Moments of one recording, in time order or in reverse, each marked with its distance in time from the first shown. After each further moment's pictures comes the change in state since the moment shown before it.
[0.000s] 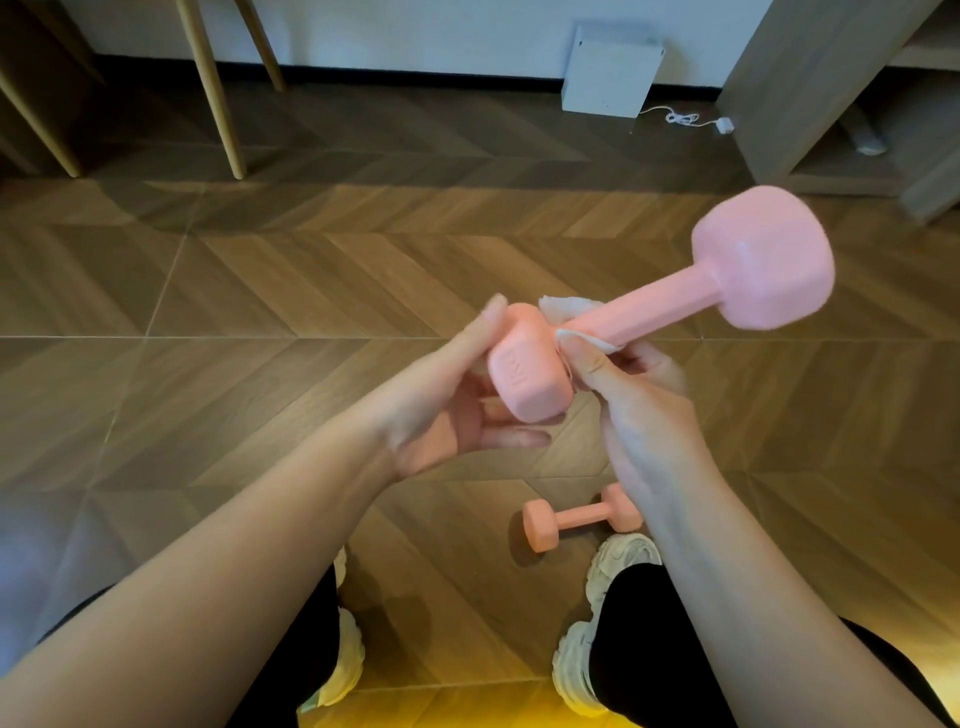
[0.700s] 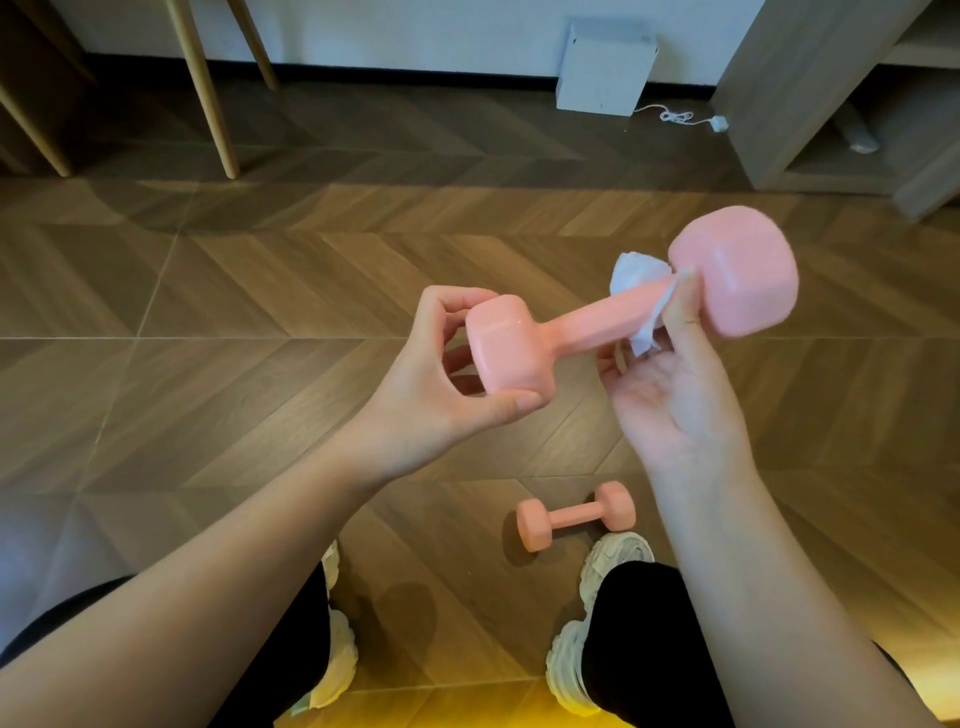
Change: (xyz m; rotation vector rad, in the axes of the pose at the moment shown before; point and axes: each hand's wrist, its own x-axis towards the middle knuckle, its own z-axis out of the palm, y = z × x) left_hand 0.000 -0.017 -0.007 0.591 0.169 0.642; right_hand 0.011 -0.025 -0.014 0.509 0.270 0.111
